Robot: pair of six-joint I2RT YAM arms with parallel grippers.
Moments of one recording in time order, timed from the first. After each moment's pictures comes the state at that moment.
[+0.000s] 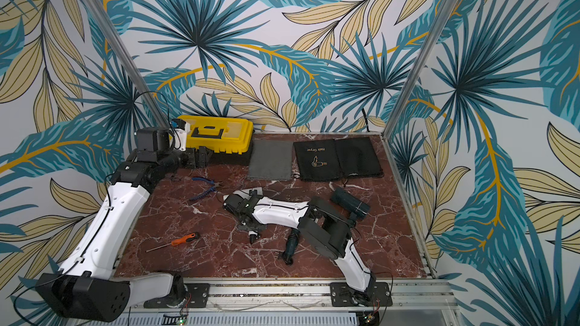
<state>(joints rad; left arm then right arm) -0.08 1.26 1.37 -0.69 0.16 -0.08 1.04 2.10 1.52 -0.74 0.21 0.96</state>
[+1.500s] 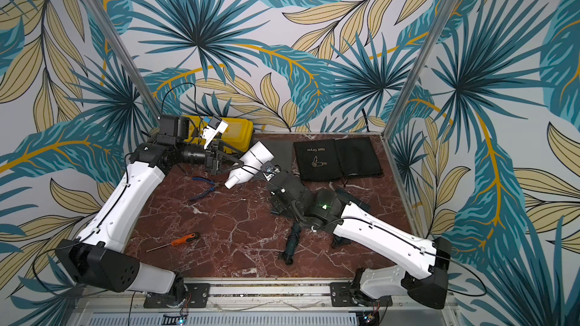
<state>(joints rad) -0.19 1.45 1.56 -0.81 1.21 0.11 1.03 1.30 1.36 -0.78 0.53 0.04</state>
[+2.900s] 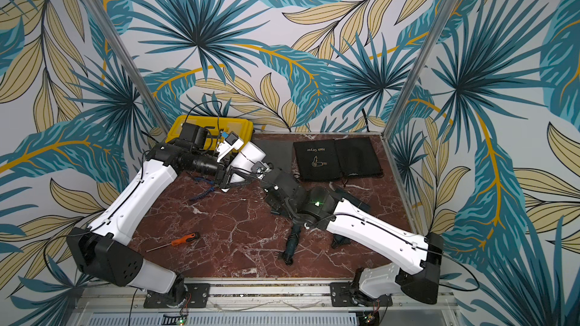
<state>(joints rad) -0.28 1.51 1.55 -1.03 1.08 0.30 1.04 1.36 1.41 -0.75 0.56 -0.09</state>
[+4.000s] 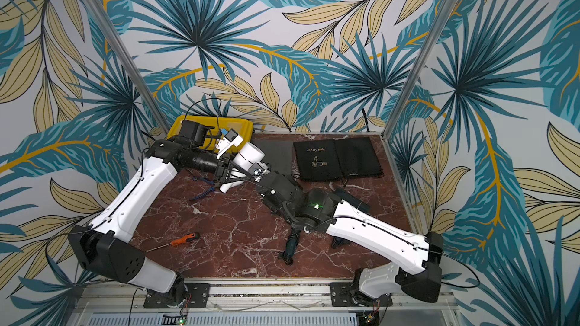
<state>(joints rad) -0.28 1.52 1.59 -1.05 1.10 0.26 1.09 1.37 1.47 -0.82 0.62 -0.06</state>
